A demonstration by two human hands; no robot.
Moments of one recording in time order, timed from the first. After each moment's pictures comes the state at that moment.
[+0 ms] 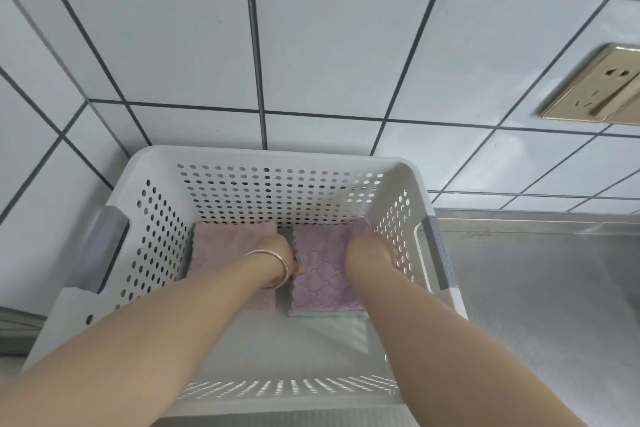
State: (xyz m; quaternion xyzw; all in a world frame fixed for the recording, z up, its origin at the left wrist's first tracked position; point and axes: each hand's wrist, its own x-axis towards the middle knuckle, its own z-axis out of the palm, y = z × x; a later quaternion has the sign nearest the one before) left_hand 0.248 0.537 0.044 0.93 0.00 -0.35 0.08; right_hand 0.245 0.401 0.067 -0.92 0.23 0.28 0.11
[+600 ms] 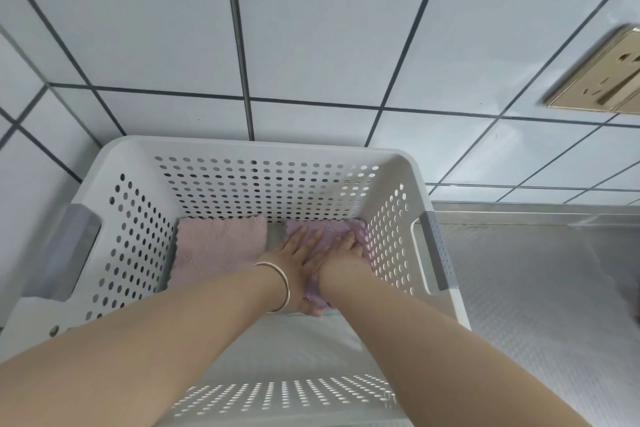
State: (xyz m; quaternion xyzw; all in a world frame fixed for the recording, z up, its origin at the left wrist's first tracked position) left_hand 0.228 0.524 0.016 0.90 -0.31 -0.28 -0.09; right_hand 0.228 0.416 0.032 -0.93 0.12 0.34 0.08
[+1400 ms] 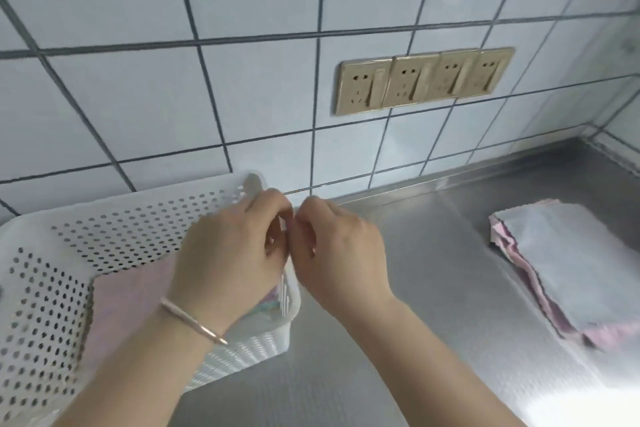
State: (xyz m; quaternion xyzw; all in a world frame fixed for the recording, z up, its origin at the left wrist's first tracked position) left_hand 0.129 0.441 0.233 0.90 -0.31 0.21 0.20; right_hand 0.098 0.315 0.219 -0.92 -0.02 -0.33 0.23
